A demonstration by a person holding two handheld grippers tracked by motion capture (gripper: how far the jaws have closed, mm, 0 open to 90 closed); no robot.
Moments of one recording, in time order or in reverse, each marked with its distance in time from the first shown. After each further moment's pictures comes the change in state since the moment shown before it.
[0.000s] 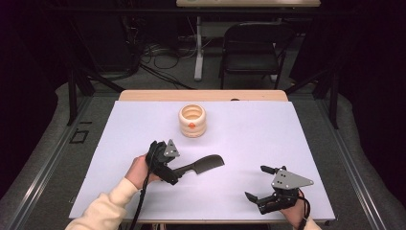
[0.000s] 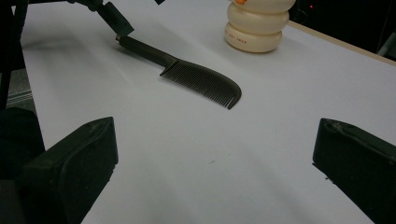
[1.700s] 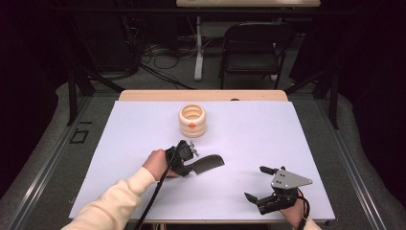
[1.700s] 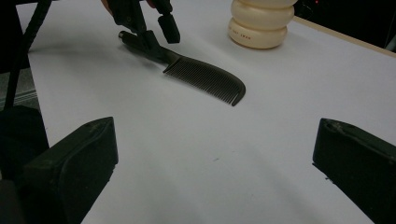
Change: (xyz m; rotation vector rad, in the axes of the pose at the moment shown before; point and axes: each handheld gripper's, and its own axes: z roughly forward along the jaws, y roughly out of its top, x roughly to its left) left arm -0.009 0.043 0.039 0.310 -0.096 0.091; right arm 0.000 -0.001 0.002 0.015 0.015 0.012
